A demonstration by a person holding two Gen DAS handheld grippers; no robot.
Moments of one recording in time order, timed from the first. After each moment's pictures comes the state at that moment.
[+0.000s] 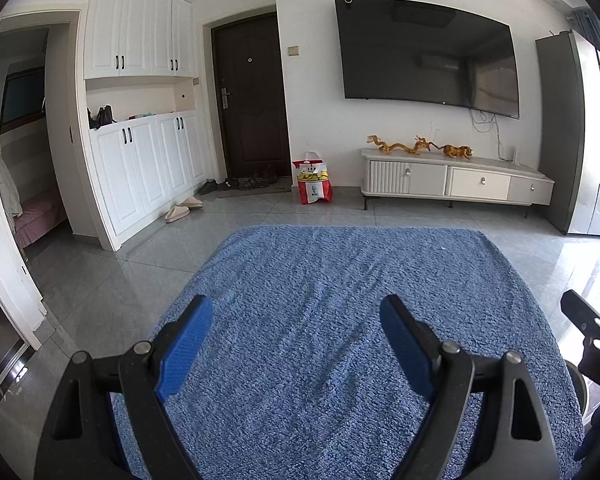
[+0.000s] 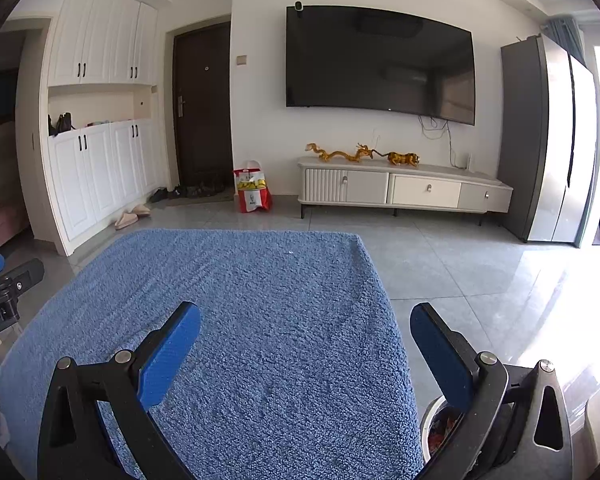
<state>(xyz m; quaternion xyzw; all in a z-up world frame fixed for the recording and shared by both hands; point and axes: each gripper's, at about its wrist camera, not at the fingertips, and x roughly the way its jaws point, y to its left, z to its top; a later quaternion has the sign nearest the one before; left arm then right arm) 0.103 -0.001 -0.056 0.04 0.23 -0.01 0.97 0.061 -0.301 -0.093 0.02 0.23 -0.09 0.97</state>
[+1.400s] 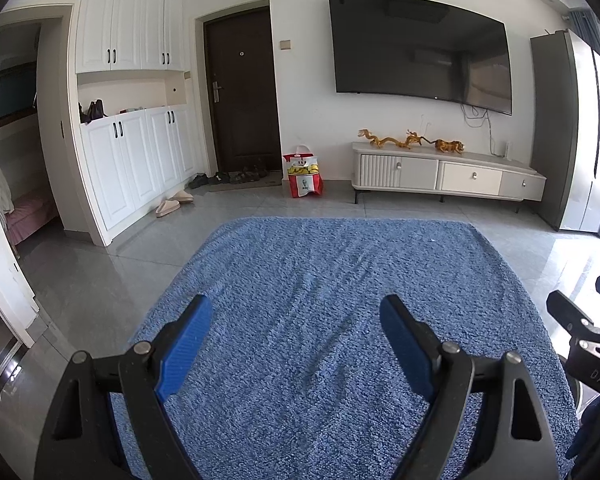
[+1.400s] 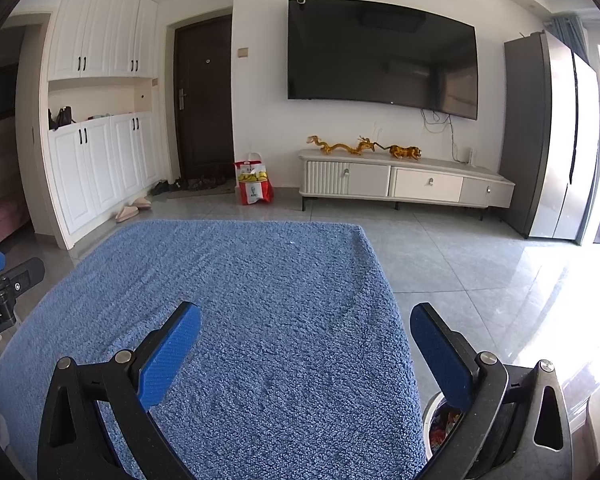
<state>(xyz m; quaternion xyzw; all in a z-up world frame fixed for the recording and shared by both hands) 0.103 -0.002 -0.062 0.04 0.24 -0.03 0.97 0.065 -0.298 -0.102 0.02 0.24 -0.09 0.97</state>
